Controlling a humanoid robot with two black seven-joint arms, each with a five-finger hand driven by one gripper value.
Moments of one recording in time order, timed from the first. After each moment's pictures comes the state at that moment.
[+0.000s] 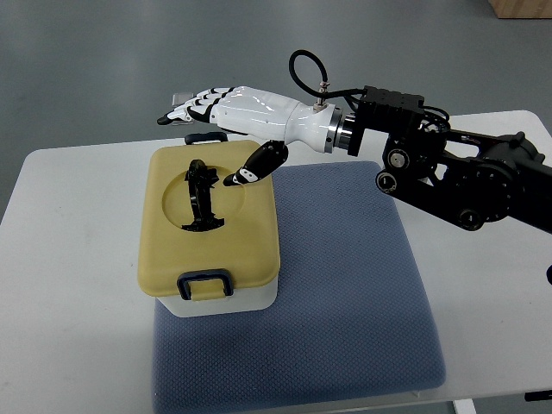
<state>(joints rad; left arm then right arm) 0.01 0.00 -0.07 -0.28 -0.06 -0.07 0.09 1.09 -0.24 0.41 1.16 -1.62 -0.02 0.44</state>
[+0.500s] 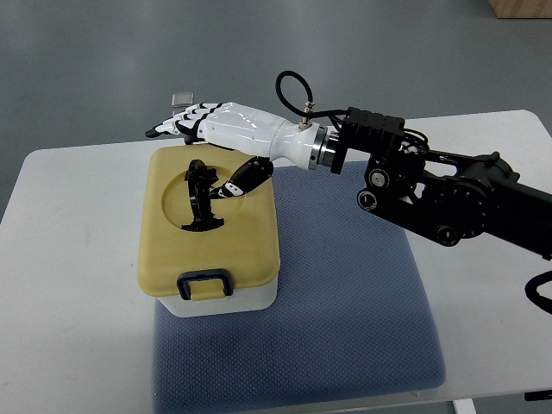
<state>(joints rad) 0.01 0.00 -0.07 -0.28 -0.06 -0.07 0.09 1.04 -0.16 0.41 1.10 -1.63 -0.07 0.44</state>
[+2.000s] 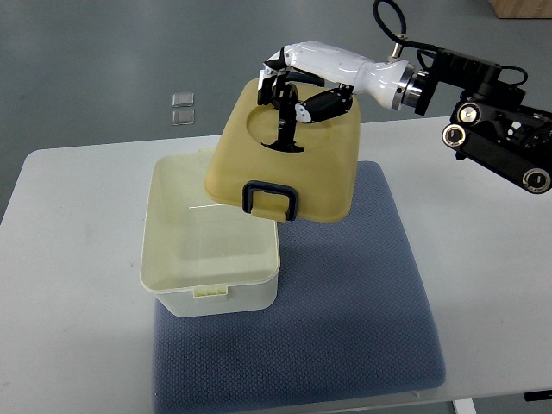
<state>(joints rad) 0.01 0.00 -0.07 -0.30 -0.06 -0.07 0.09 1.09 -0.47 0.48 1.12 -1.38 0.12 0.46</state>
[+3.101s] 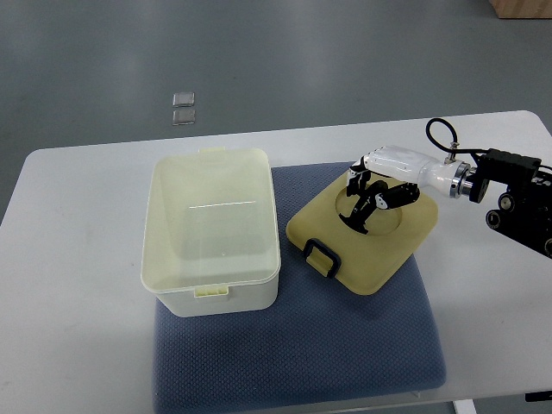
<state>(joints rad) 0.01 0.00 -0.07 -0.32 -0.06 -0.07 0.09 0.90 -0.49 0.19 0.87 -1.44 -0.11 0.61</state>
